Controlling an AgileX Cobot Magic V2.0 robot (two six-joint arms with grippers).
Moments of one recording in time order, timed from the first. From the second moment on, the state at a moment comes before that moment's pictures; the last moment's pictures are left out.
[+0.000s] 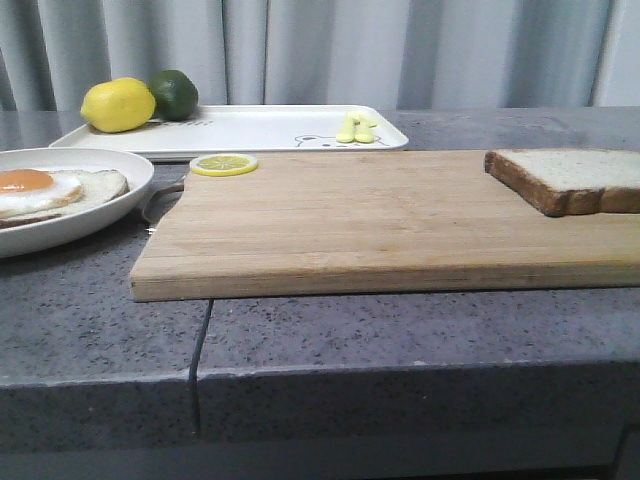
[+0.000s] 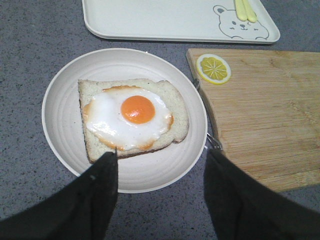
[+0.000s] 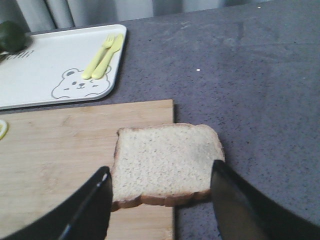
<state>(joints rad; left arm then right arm) -0.02 0.74 -0.86 -0.36 0.88 0.07 0.06 0.71 -0.69 0.21 0.45 0.01</state>
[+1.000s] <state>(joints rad) -0.02 0.74 -0.86 -0.36 0.88 0.07 -0.21 1.13 -0.69 0.93 0.34 -0.48</state>
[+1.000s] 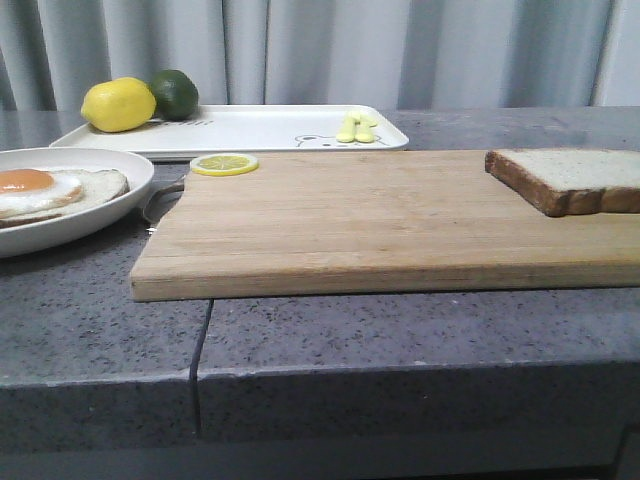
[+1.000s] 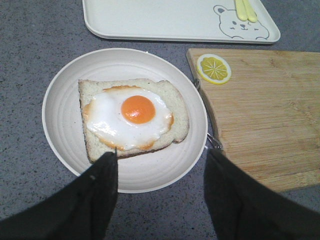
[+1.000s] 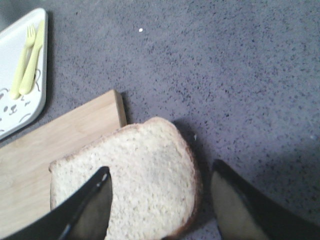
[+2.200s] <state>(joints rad) -0.02 0.74 -0.86 -0.36 0.88 0.07 -0.34 1.43 -0.69 1.41 0.54 -0.91</state>
